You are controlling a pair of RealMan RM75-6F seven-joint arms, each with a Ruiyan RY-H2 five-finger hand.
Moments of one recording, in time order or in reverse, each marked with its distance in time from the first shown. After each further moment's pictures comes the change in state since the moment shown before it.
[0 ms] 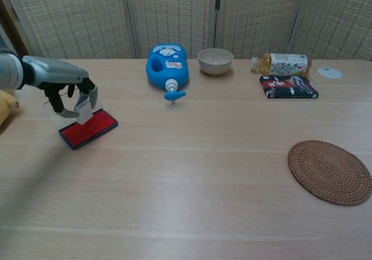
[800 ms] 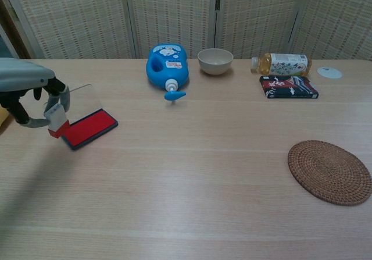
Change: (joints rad) left arm 0.151 0.135 0.078 -0.462 -0.182 0.412 0.345; right arm -0.005 0.007 -0.057 0.000 -0.119 0.024 0.013
